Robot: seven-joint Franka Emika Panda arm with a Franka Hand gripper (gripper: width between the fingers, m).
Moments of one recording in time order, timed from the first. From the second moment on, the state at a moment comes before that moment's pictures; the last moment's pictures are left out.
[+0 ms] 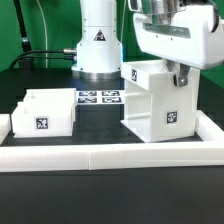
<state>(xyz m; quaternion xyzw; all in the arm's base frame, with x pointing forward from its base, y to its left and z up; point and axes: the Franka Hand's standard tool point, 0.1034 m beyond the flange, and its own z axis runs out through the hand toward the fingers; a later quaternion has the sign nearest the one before) 0.565 0.100 0.097 -0.79 0.61 0.07 0.06</state>
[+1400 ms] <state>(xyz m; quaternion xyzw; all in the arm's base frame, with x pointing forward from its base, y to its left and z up) 0.643 0.103 0.097 -0.75 0.65 0.07 0.08</state>
